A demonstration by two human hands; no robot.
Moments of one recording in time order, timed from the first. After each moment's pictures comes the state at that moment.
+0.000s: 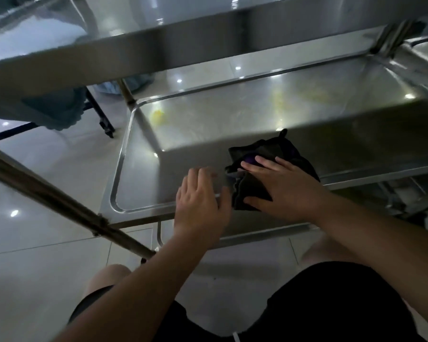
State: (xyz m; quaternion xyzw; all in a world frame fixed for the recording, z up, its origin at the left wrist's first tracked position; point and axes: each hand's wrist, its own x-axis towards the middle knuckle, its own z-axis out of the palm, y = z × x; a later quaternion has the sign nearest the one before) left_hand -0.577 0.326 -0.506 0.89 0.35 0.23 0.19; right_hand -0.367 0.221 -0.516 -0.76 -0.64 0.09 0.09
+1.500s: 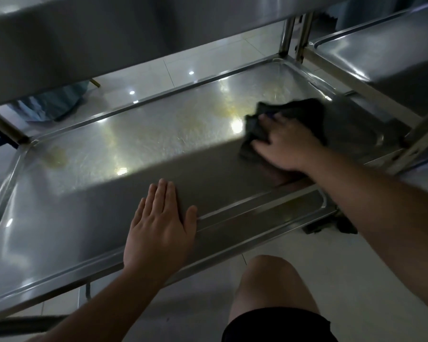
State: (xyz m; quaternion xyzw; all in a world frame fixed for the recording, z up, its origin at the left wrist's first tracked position) left_hand -0.452 0.298 -0.528 0.94 0.34 0.03 0.08; right_hand -0.141 0.168 -0.502 -0.91 -0.39 0.07 0.09
